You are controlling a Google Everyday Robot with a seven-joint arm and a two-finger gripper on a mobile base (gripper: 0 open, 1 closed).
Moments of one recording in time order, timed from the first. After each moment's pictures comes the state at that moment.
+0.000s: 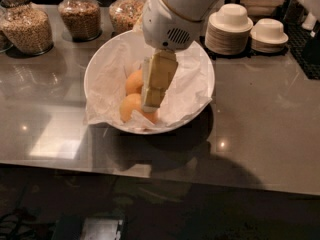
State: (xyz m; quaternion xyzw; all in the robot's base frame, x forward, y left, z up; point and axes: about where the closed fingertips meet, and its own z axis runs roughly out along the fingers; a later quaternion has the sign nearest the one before) arm 0.488 0.037 0.975 -0.75 0.61 0.08 0.24
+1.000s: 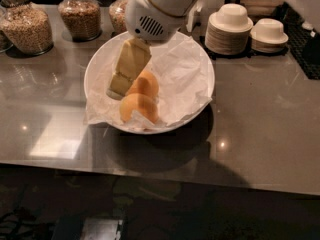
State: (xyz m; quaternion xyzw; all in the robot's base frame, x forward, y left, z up) arm 0.504 0.066 0.986 -0.63 0.72 0.11 0.26
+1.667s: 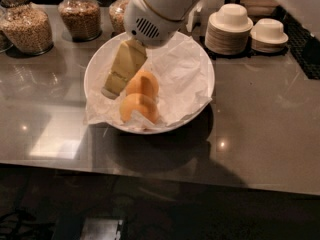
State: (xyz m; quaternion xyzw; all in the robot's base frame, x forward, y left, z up) arm 0.507 0.065 0.981 -0.59 0.75 0.11 0.26
